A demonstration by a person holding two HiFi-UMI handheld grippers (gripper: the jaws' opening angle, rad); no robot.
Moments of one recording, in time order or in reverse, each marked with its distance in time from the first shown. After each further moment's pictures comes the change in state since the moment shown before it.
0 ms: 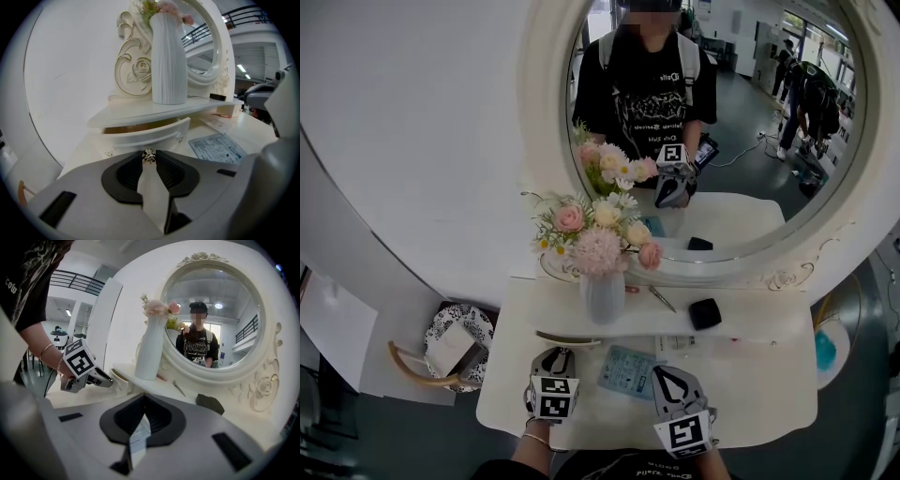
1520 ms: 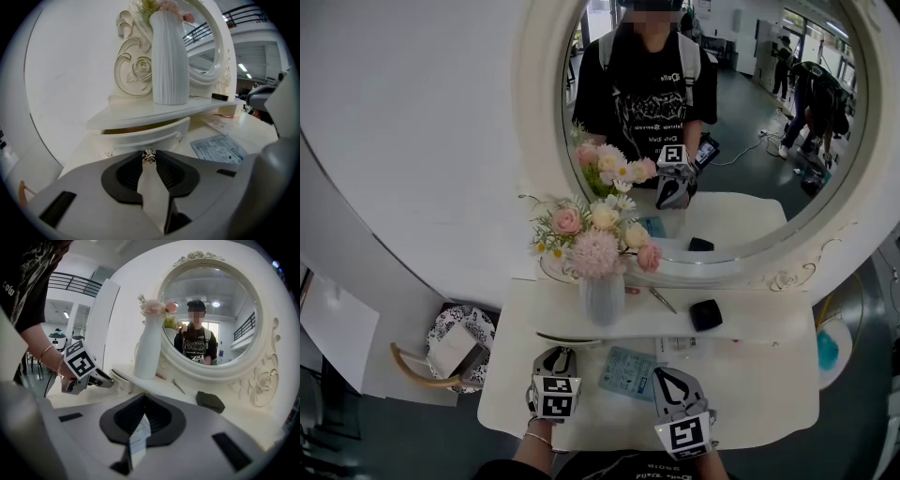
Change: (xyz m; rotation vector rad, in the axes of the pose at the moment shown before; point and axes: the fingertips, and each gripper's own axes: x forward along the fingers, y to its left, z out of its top) left arm 0.004 0.000 0.003 -0.001 0.000 0.014; right arm 0.000 -0.001 -0.002 0.030 -0.002 -0.003
